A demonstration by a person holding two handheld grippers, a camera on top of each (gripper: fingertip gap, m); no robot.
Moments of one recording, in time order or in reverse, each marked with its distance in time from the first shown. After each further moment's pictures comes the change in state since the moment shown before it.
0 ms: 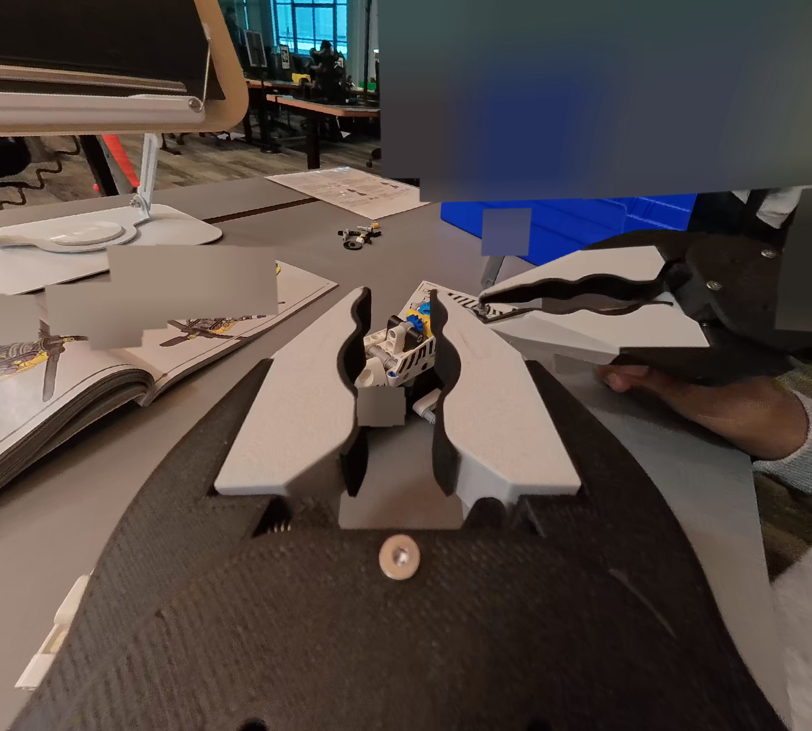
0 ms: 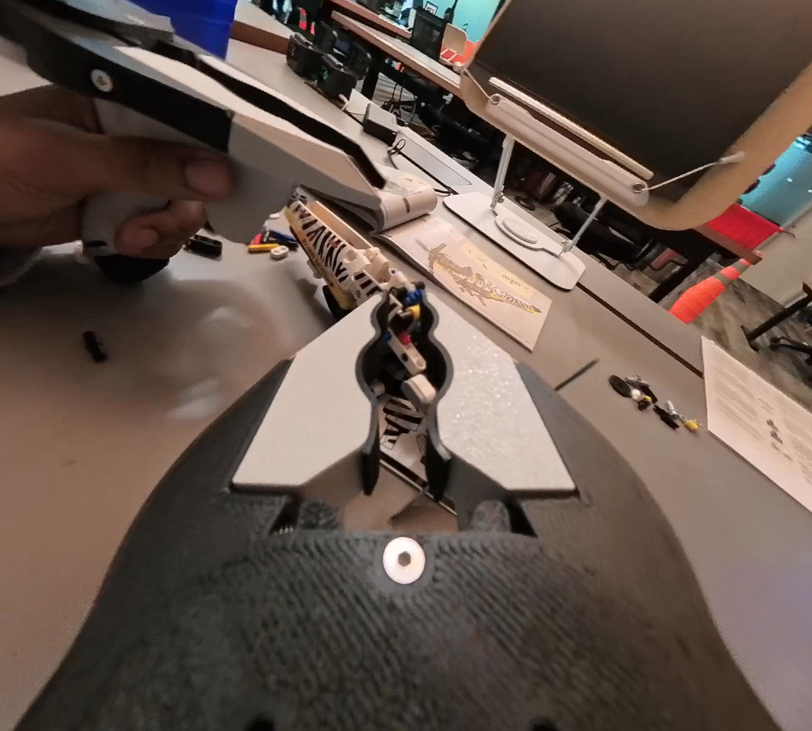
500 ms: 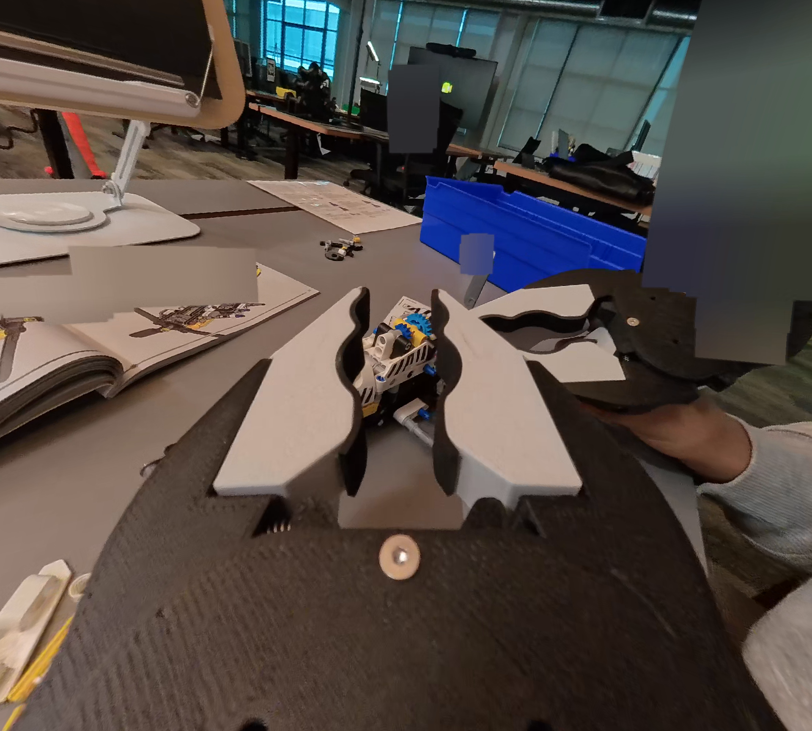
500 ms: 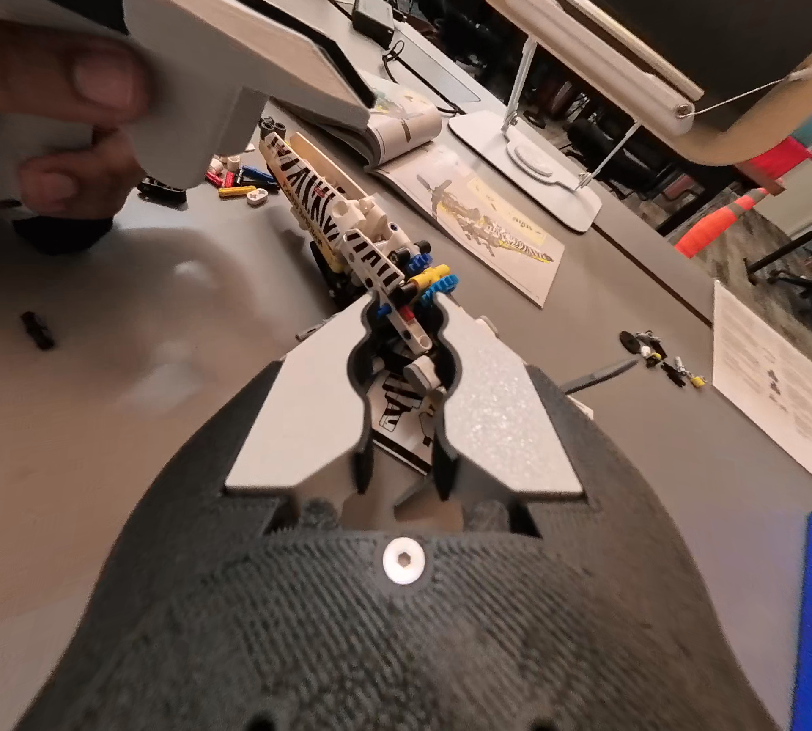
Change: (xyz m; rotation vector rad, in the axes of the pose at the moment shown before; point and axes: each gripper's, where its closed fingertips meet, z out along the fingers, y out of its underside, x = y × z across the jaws) left arm -0.001 -0.006 -0.005 0.061 0.047 -0.126; right arm 0.001 0.027 0.016 -0.203 0.005 -0.011
